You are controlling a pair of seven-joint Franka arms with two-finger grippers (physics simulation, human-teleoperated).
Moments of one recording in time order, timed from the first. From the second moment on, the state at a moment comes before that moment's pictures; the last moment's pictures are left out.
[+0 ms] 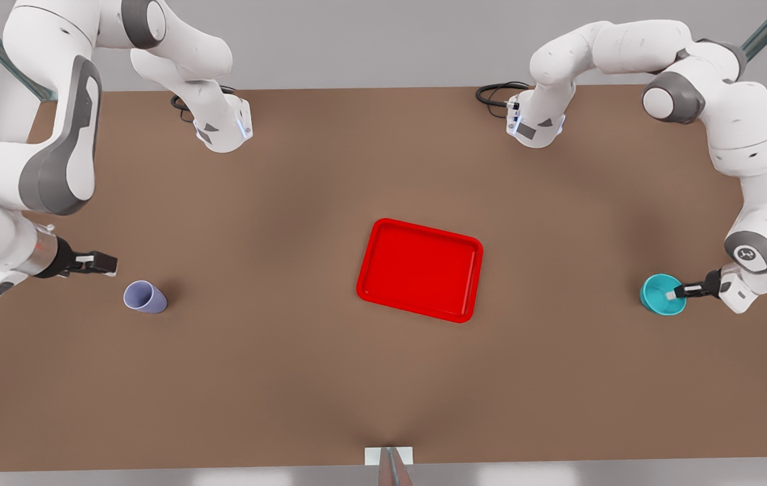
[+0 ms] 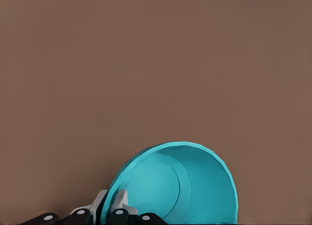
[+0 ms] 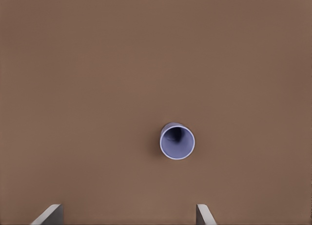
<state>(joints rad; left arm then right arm) 0.50 0.80 0.05 -1.48 -0.35 2.04 0.66 0.03 0.32 -0.12 -1.32 0.01 1.52 -0.10</state>
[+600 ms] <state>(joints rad) -0.25 0.64 0.04 -1.48 -0.28 2.08 0.10 0.02 0.32 -0.12 -1.51 0.00 1.72 -0.10</state>
